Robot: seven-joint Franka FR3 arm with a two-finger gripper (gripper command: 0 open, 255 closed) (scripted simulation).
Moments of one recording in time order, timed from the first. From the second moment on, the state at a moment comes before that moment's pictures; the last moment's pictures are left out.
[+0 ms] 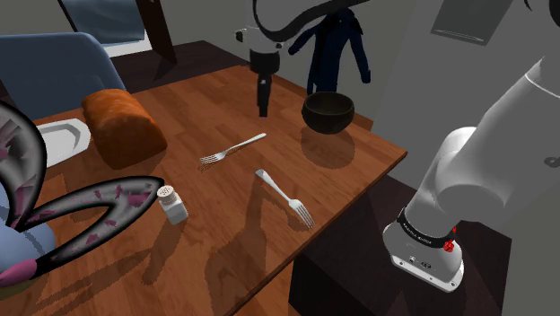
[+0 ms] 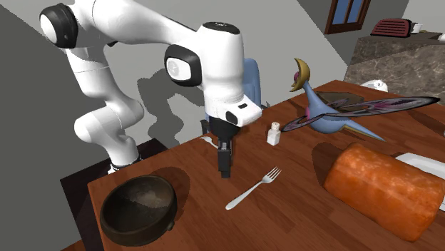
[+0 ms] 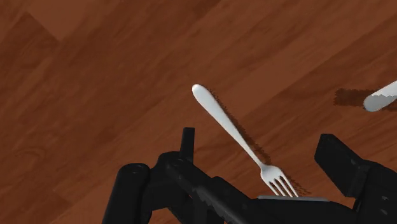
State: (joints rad) arm 0.18 -0.17 0.06 -2.10 0.03 1.97 -0.50
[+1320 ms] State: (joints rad) arm 0.29 0.22 0.16 -1.92 0.01 2.15 -0.79
